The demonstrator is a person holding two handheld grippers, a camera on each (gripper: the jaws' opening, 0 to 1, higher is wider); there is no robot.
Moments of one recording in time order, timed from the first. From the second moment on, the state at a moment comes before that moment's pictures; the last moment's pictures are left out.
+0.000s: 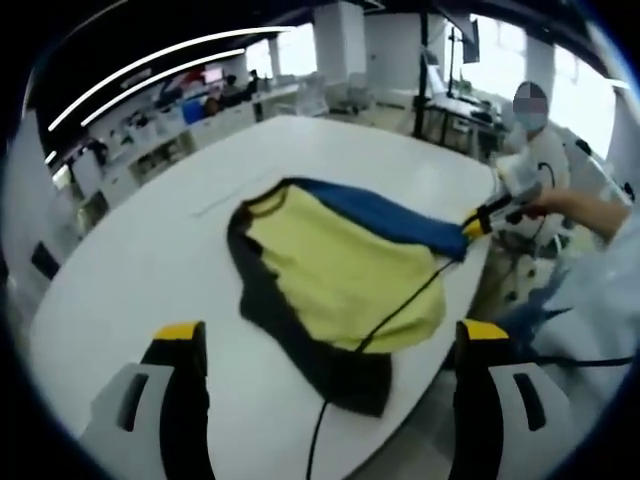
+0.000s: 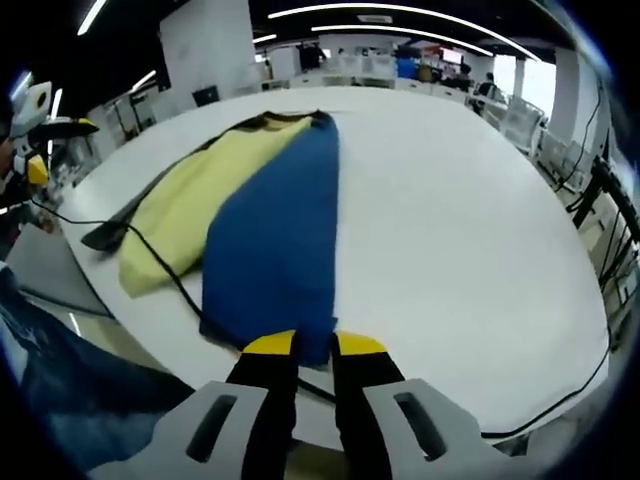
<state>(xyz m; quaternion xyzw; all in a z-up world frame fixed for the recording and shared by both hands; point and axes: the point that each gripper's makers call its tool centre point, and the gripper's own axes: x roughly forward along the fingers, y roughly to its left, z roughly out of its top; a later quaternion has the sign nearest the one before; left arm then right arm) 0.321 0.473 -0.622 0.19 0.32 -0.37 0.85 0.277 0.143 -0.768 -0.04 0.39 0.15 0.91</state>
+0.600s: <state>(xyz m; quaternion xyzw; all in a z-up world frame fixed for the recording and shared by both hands) 0.327 0.475 -0.617 0.18 0.32 -0.34 0.86 0.284 0.141 -0.762 -0.06 0.40 0.17 0.90</state>
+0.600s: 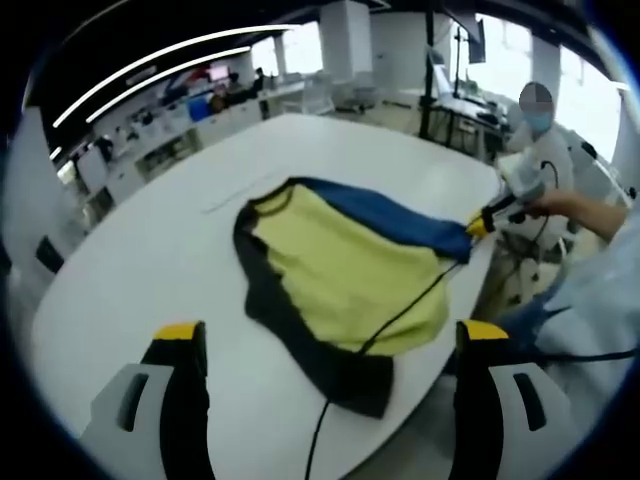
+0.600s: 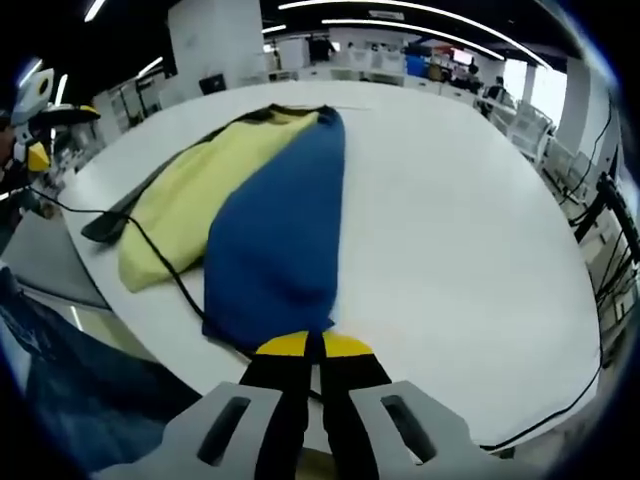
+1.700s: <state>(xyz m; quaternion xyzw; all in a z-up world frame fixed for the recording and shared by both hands) 0.345 0.472 -0.611 0.17 0.33 -0.29 0.88 0.324 0.077 -0.721 -0.10 0.38 0.17 0.91</state>
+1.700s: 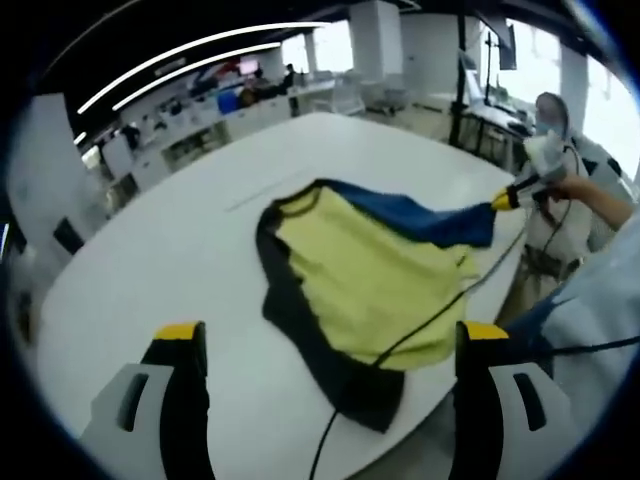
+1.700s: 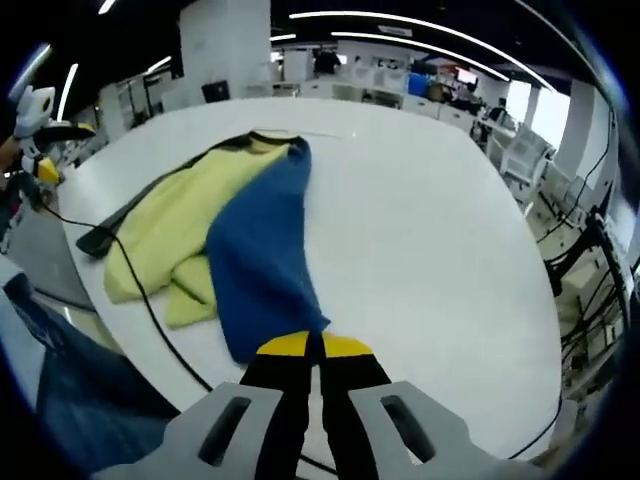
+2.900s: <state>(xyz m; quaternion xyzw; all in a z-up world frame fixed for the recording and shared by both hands) 0.339 0.483 -0.605 0.16 0.33 -0.24 0.90 0.355 0.006 -0.722 -0.11 0.38 0.14 0.91</state>
